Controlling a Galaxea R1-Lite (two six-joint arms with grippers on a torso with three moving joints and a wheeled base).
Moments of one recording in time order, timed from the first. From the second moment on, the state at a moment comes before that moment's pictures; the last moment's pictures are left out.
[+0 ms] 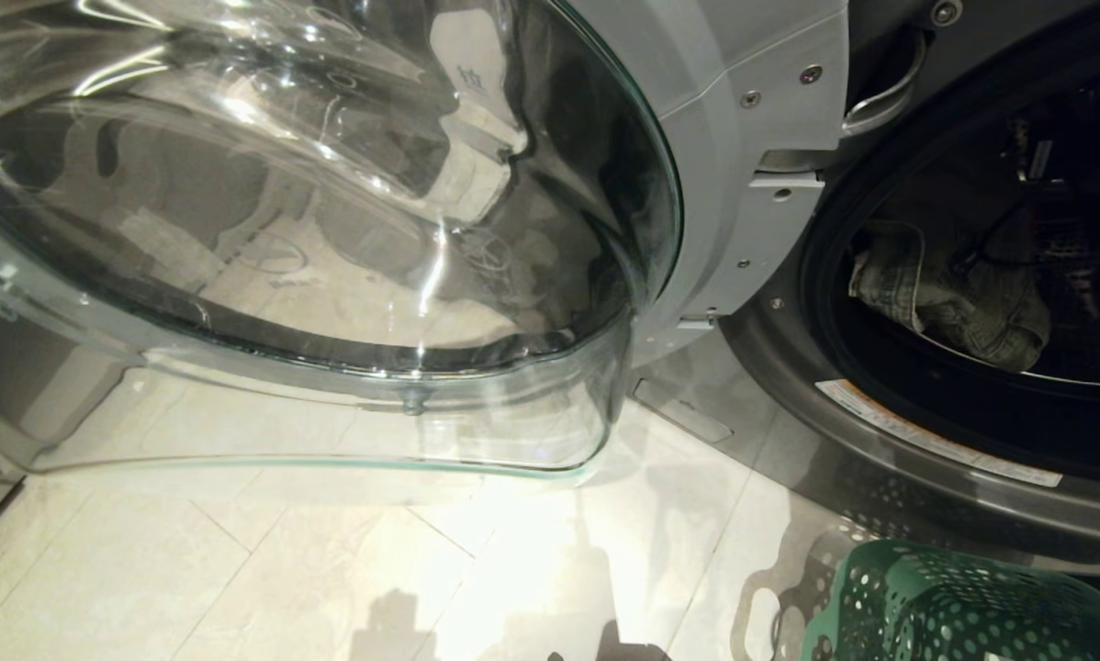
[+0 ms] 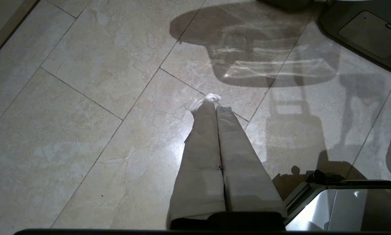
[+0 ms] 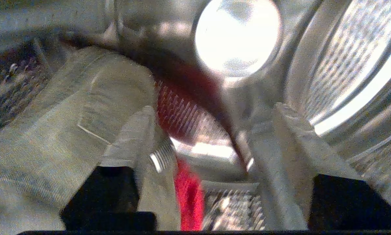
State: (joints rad) left arm 0.00 0.00 -0.02 0.04 0.01 0.02; right arm -0.24 1.96 -1.46 -1.07 -0.22 -0.36
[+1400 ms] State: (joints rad) left arm 0.00 0.00 -0.02 0.04 0.01 0.02; right arm -0.19 1.16 -0.62 -0.73 -0.05 -0.28
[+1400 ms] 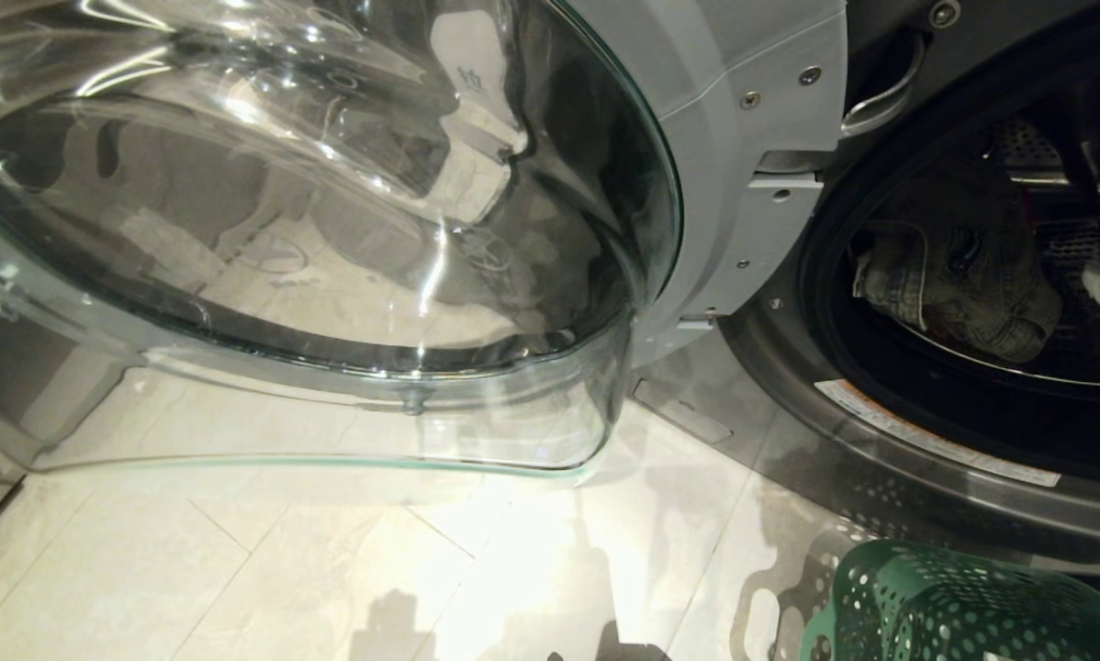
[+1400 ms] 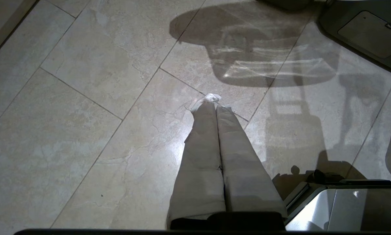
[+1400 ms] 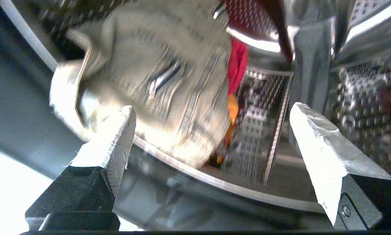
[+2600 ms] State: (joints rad) left arm 0.00 0.00 -0.02 0.04 0.01 0.02; right arm -0.19 0.93 -0.37 -0.17 -0.33 -0.33
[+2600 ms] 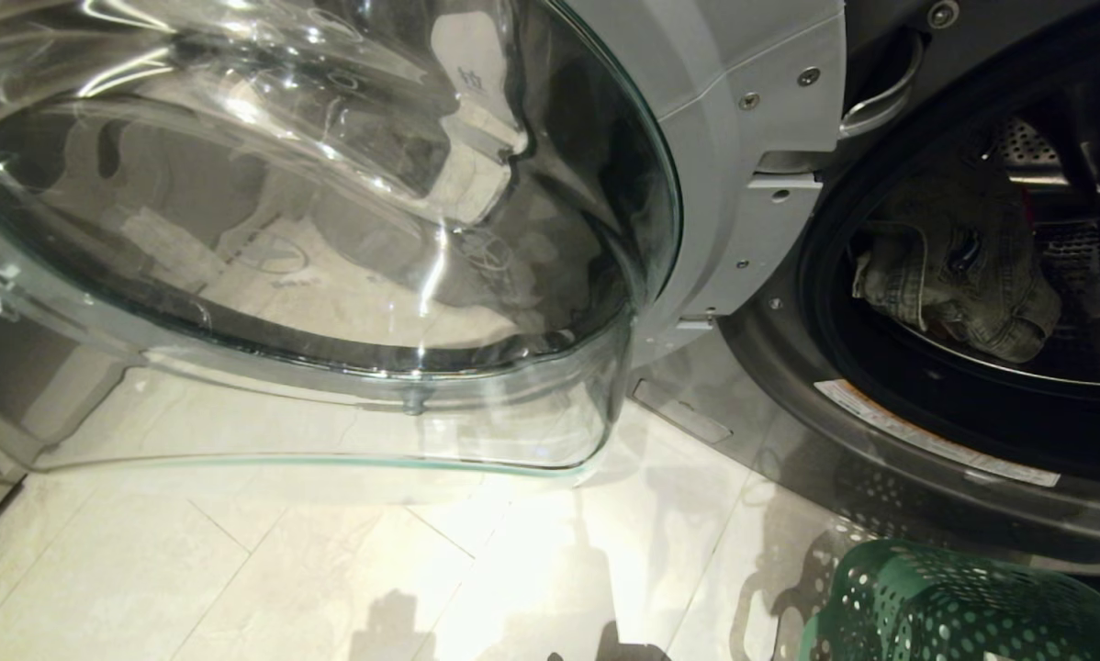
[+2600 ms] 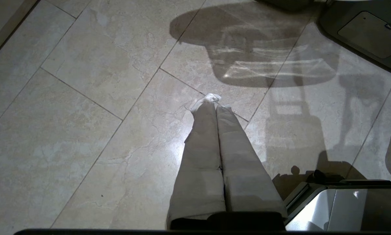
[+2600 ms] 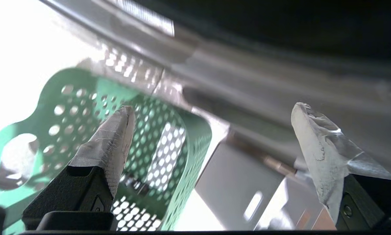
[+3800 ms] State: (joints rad) left arm 0.00 0.00 -0.02 0.04 0.01 0.02; right arm -0.19 1.18 -0.22 0.01 -0.41 0.01
